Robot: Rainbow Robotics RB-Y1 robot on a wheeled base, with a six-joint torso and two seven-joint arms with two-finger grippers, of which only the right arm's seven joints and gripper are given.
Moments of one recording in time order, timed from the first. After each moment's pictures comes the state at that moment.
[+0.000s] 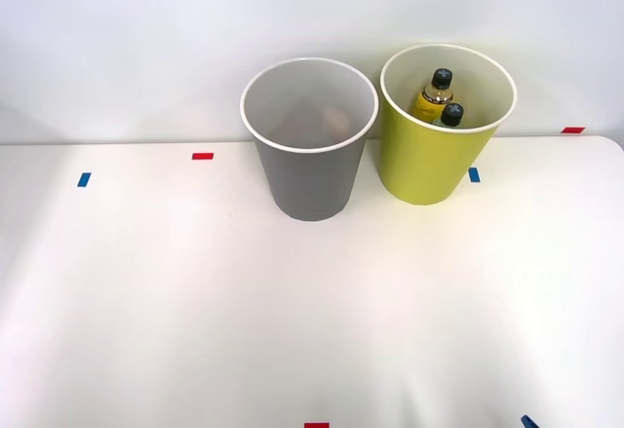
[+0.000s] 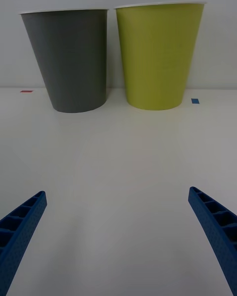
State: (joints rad) arm 1.03 -0.39 0.41 -1.87 -0.06 -0.78 1.60
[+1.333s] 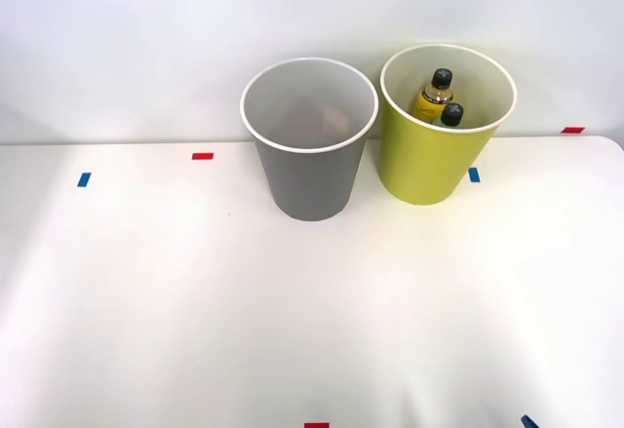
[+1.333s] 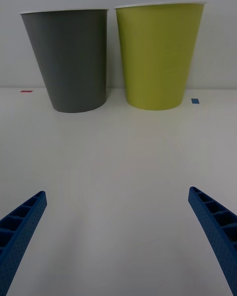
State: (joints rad) arm 1.03 -0.39 0.41 -1.87 -0.06 -0.78 1.60
